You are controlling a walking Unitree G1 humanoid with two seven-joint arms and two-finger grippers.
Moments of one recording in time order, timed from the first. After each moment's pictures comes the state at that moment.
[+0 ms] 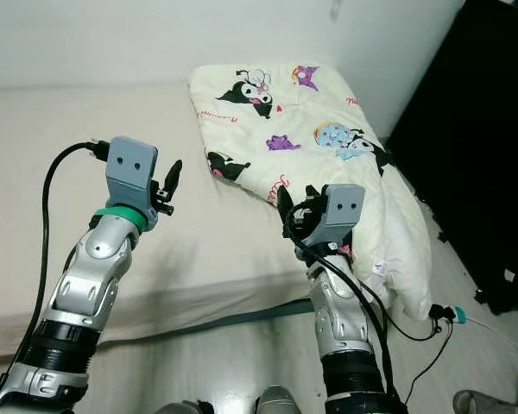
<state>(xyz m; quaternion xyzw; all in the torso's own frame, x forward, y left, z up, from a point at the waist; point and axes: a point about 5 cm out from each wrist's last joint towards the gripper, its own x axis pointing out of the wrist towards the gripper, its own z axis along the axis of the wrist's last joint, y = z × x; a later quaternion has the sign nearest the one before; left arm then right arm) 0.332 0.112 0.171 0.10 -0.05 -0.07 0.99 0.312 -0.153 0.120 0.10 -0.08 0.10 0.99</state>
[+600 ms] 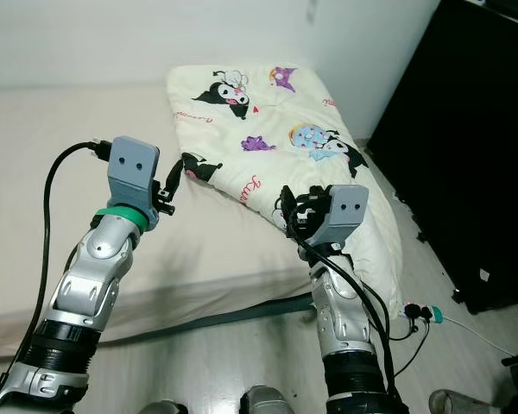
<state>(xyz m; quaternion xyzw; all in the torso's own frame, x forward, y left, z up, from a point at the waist) 0.332 0.113 0.171 0.10 -0.06 -0.07 0.99 0.312 -0.158 0.120 0.10 -0.08 0.09 0.99</state>
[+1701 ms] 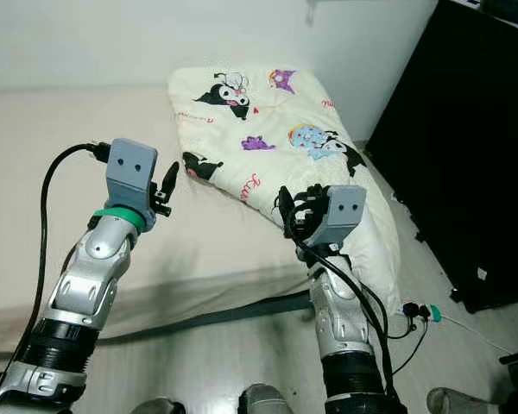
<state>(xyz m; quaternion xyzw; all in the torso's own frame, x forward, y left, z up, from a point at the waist) 0.334 0.117 0.167 0.11 -0.05 -0.06 0.99 0.312 -0.154 0.120 0.10 -0.08 0.09 0.99</state>
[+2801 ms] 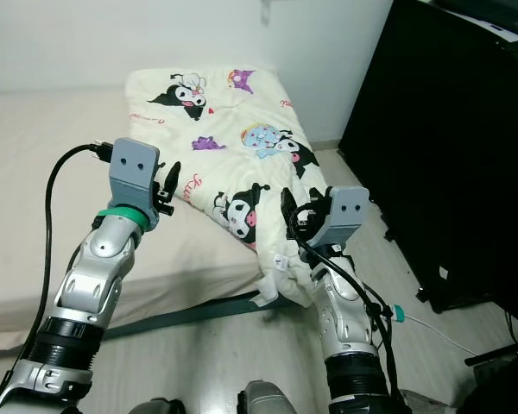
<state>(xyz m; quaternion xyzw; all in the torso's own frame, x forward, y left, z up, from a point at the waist) 0.336 0.115 0.168 0.11 -0.04 -0.05 0.99 0.310 -0.158 0.118 0.11 -0.07 0.09 0.99</state>
